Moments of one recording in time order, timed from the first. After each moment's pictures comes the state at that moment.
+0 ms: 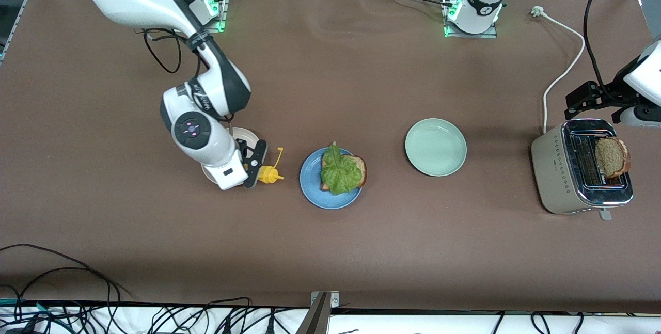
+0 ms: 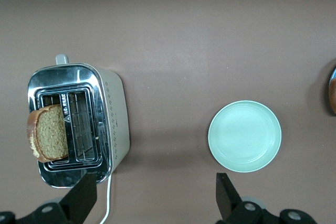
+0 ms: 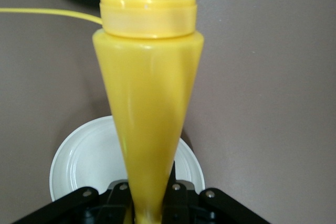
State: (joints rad) left arm 0.05 0.06 -0.04 -1.59 0.02 1.71 0.08; right arm 0.24 0.64 0.23 -1.52 -0.22 2.09 -0.78
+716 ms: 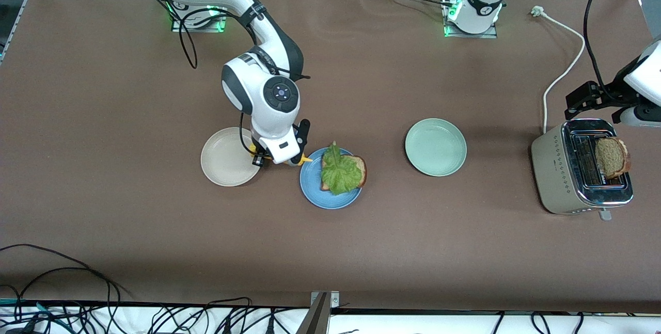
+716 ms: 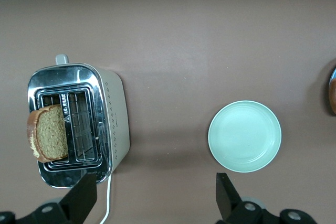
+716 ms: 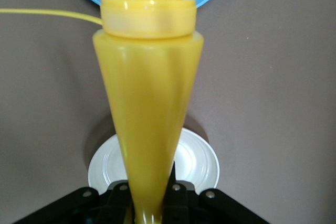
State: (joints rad) left arm 0.05 0.06 -0.04 -1.59 0.02 1.71 0.08; right arm 0.61 0.65 0.01 -1.42 -0.32 1.91 -0.60
